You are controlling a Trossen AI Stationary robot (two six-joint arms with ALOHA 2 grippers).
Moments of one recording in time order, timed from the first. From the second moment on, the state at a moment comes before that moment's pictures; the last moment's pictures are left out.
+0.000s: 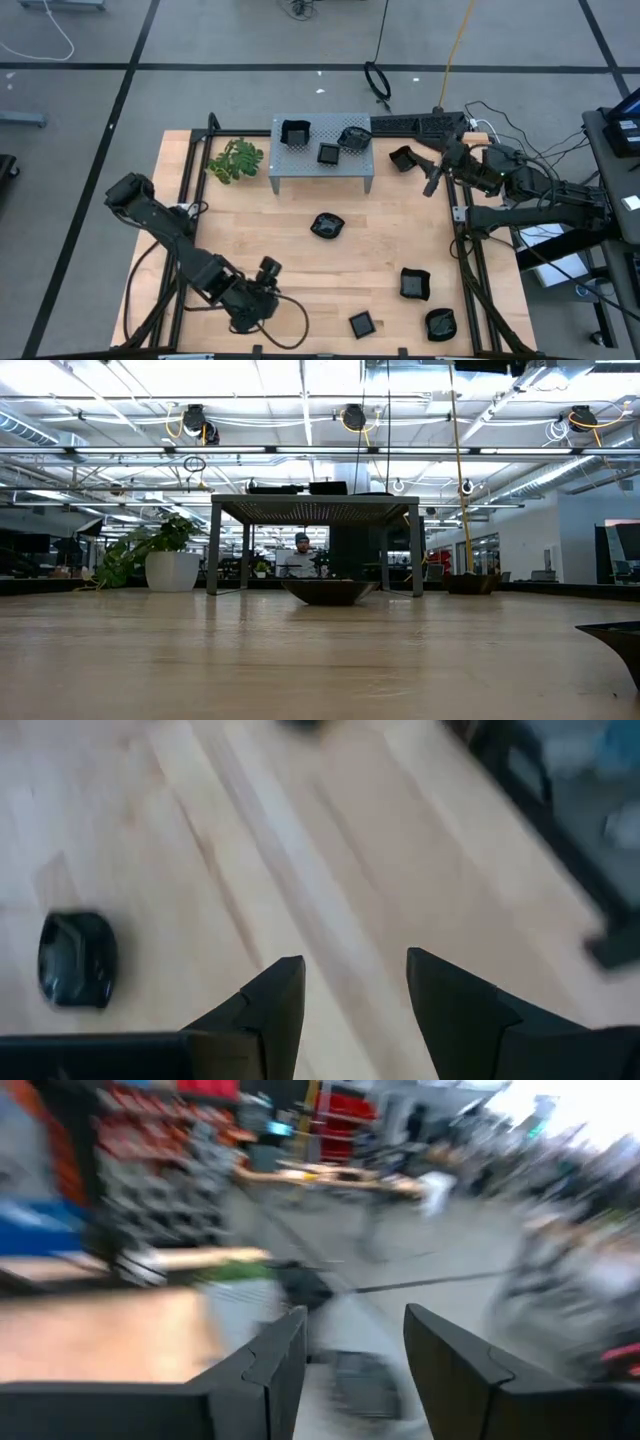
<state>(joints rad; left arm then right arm) -0.71 1.62 1.30 -0.73 -0.28 -0.06 -0.12 0.63 0.83 -0.26 0.40 -0.18</state>
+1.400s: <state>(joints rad) -0.29 1.45 1.13 -0.60 -0.43 -0.09 -0.11 1.22 0.83 -0.08 -0.15 -0.10</state>
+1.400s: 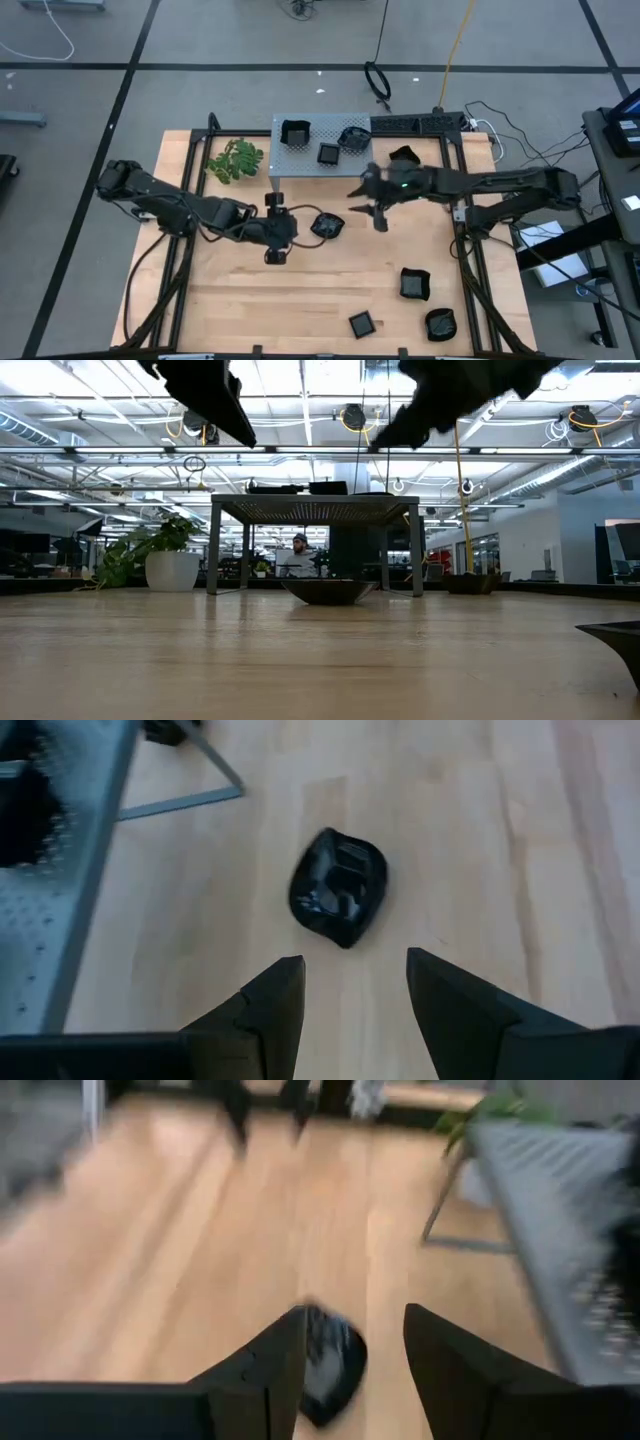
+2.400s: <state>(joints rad) -0.27 1.36 1.13 -0.69 -0.44 -0.10 0.06 1.84 0.83 0.20 0.15 -1.05</state>
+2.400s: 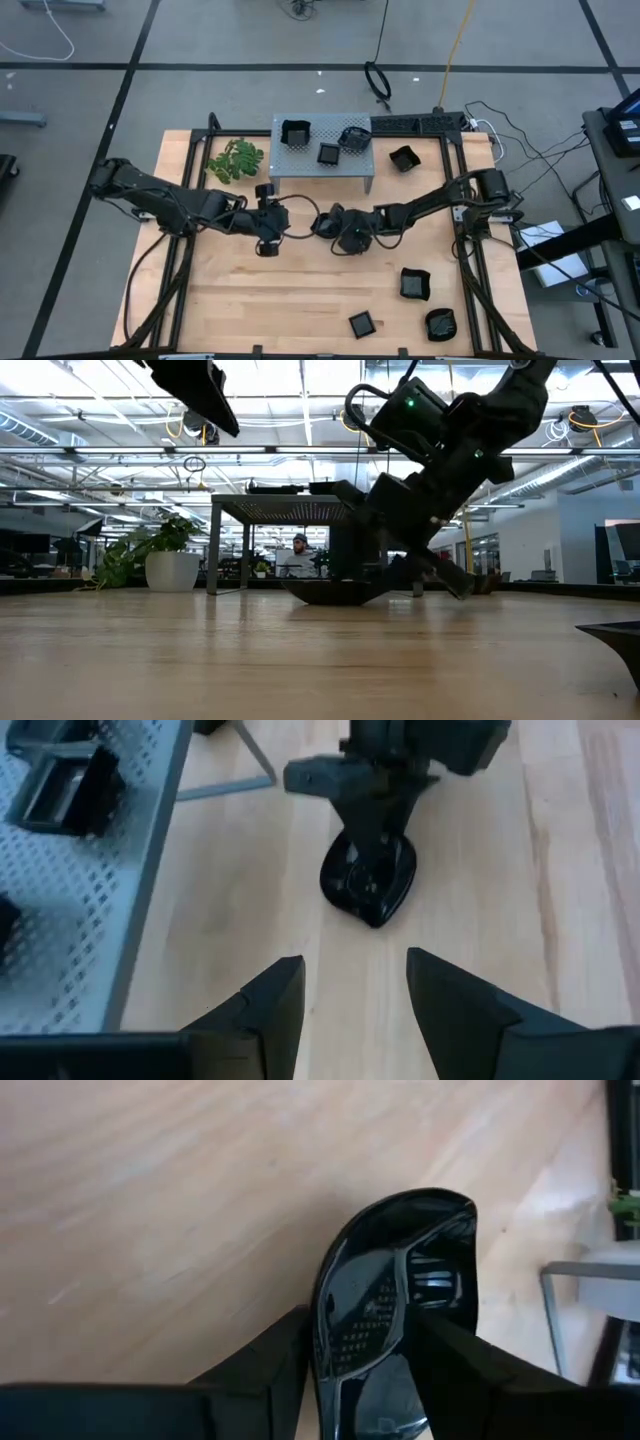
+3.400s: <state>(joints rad) -0.24 1.33 1.13 -0.76 -0.42 0.00 0.11 1.41 0.83 0.02 0.34 -0.74</state>
